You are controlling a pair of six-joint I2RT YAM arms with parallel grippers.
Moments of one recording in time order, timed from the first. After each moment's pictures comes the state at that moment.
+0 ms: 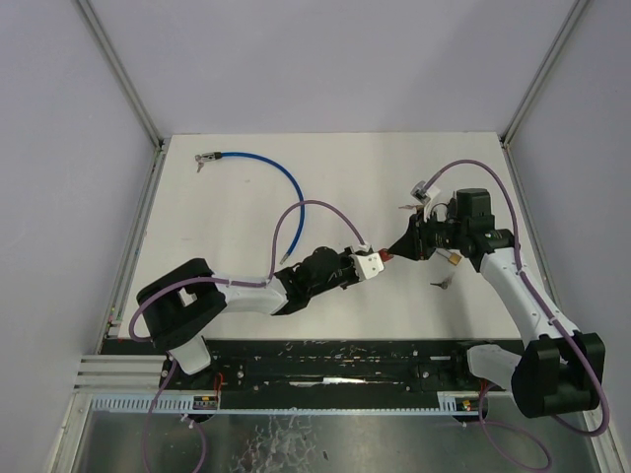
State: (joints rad) left arm -1.01 1.67 0.74 0.64 -0.02 0.39; right arm 0.13 1.15 0.84 -0.47 -0.90 -0.15
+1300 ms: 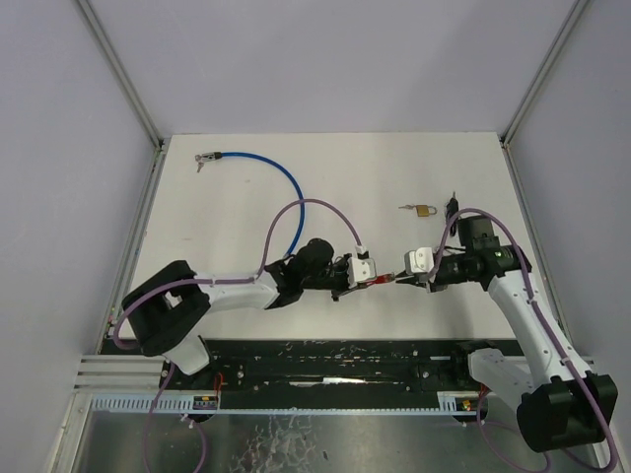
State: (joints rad) left arm -0.95 1.60 0.76 0.41 0.42 0.32; right arm 0.16 0.99 0.80 -0.96 -1.02 -1.42
